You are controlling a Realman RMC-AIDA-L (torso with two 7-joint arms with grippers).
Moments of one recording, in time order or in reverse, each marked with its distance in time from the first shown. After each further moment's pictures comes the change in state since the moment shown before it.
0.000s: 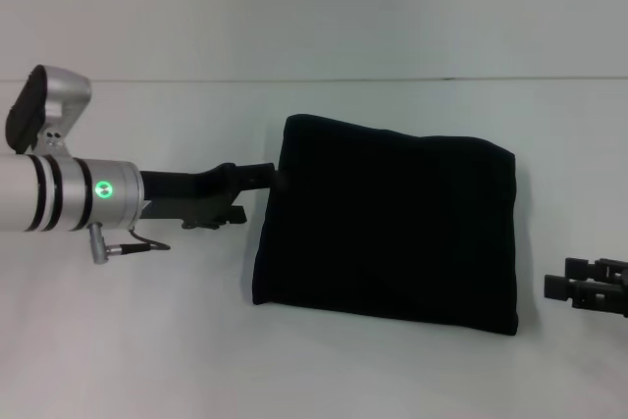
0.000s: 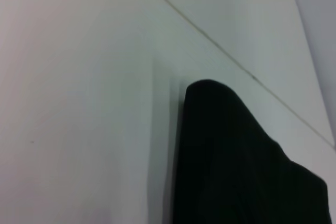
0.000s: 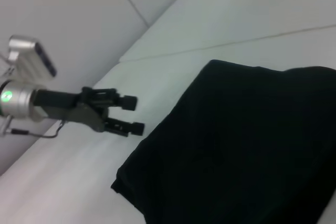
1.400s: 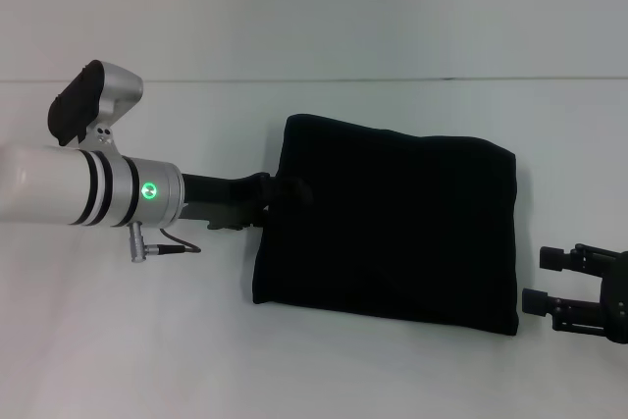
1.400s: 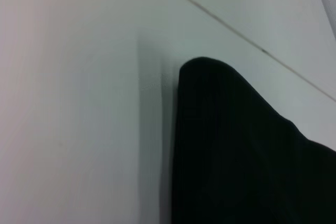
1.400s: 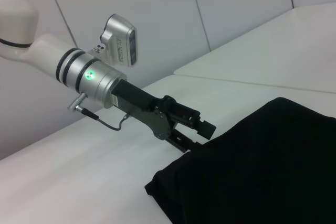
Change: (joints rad) left arm -0.061 -0.046 0.064 -0.002 0.059 -0.098 -0.013; right arm -0.004 0.044 0.052 -0.002 0.003 -0.084 -0.358
